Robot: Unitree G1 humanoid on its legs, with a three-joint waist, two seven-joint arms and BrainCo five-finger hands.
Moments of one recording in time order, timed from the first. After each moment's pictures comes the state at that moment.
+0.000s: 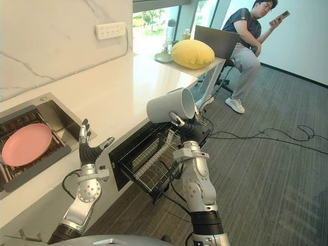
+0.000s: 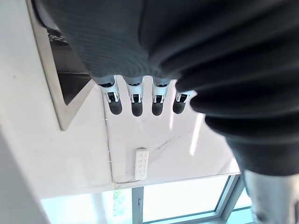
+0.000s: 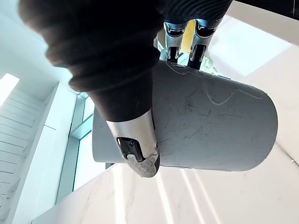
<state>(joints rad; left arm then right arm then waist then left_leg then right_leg) 0.04 0.02 -0.28 0.14 0.15 -0.31 0.55 -0.09 -0.13 0.00 -0.21 0.72 -0.04 -0.11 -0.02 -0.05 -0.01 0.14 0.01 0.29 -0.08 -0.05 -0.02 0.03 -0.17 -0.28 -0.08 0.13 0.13</state>
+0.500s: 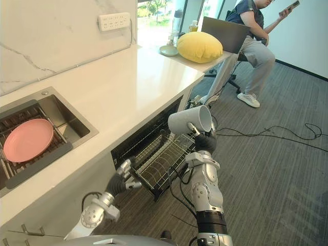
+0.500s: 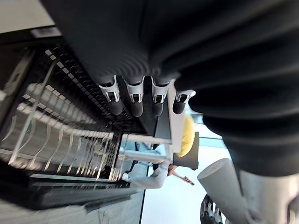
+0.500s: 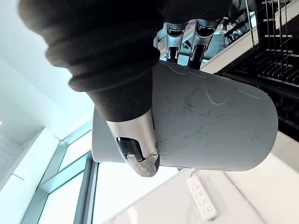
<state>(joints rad) 0.18 0.13 -0.55 0.30 -0.15 -0.32 -0.04 -0.08 -0.14 -0.15 0.03 0.68 -0.06 -0.19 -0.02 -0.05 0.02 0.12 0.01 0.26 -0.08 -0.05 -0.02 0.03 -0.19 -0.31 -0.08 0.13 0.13</state>
